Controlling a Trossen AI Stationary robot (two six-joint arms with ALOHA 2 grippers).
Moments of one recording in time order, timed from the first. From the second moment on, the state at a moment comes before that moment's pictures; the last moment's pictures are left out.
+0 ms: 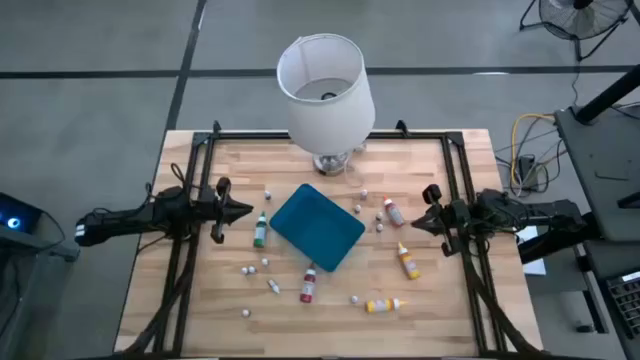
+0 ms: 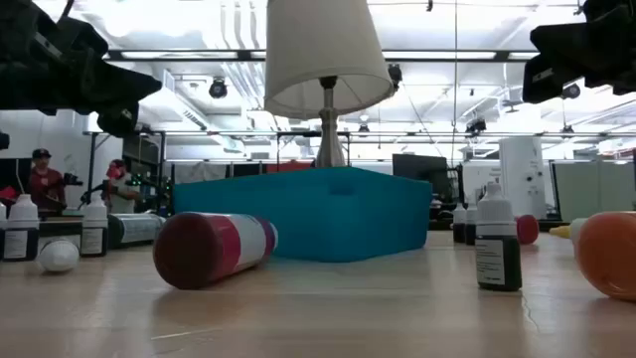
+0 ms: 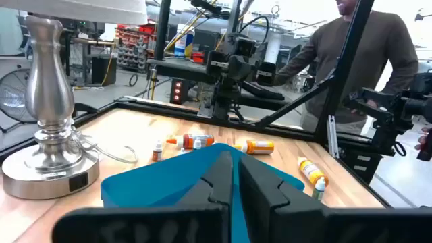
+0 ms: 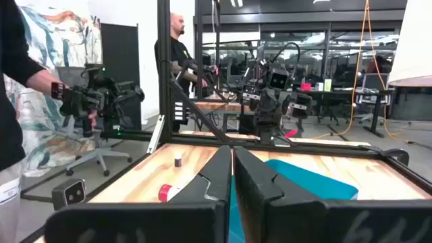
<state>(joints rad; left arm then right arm) 0.12 0.03 0.01 0.04 0.09 -0.18 0.05 0.03 0.01 0.18 -0.17 0.05</state>
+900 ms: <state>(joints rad) 0.12 0.03 0.01 0.04 0.09 -0.34 0.05 0.03 0.01 0.19 -0.17 0.05</state>
